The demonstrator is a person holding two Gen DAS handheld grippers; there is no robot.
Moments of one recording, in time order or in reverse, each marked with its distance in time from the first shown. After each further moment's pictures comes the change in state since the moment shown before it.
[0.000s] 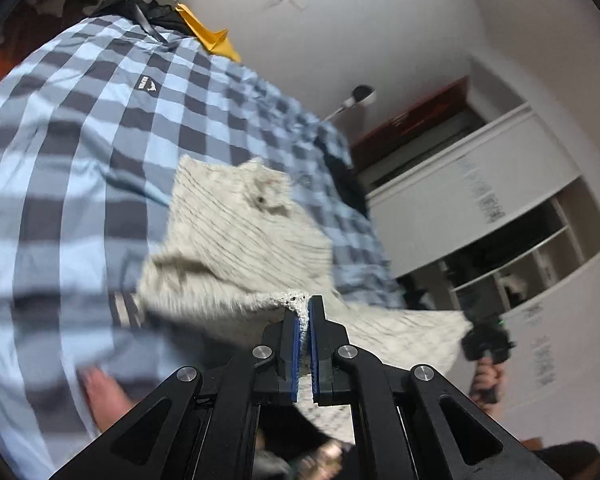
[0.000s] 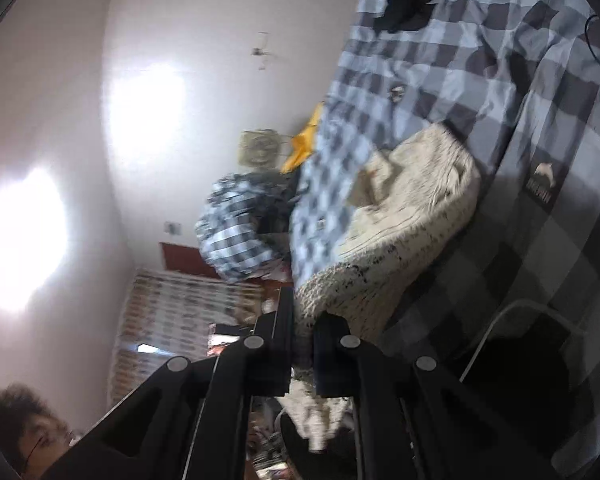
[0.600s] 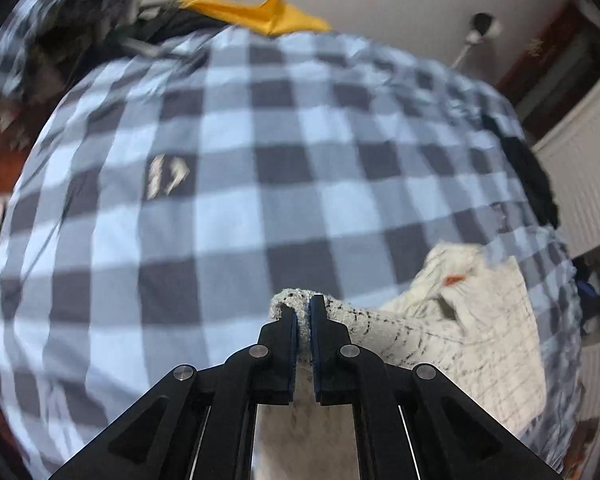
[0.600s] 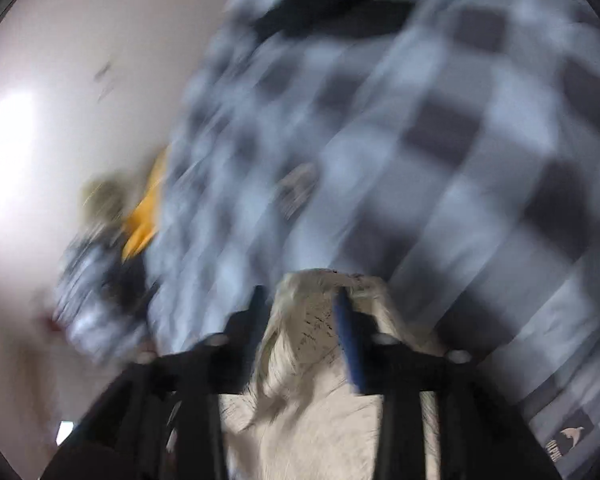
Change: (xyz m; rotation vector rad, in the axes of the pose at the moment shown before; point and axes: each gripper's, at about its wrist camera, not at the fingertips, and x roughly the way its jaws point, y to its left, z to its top) left arm 0.291 0.090 0.296 0.165 0.160 0.579; right arm 0.232 -0.066 0.320 0.115 -0.122 -0.556
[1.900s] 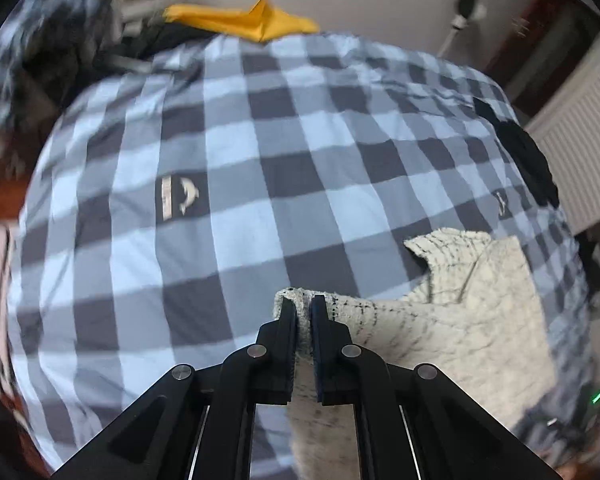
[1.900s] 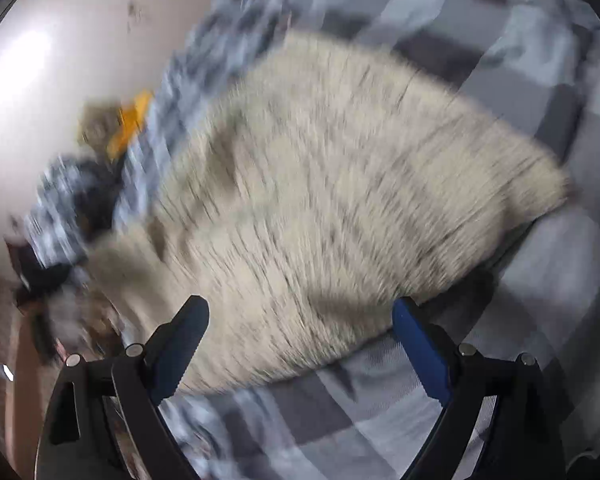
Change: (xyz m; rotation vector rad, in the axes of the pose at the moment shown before) left arm -0.008 0.009 0.013 0.118 0.015 0.050; right arm -0.058 -0.091 -0.306 -0.234 0.175 -0.024
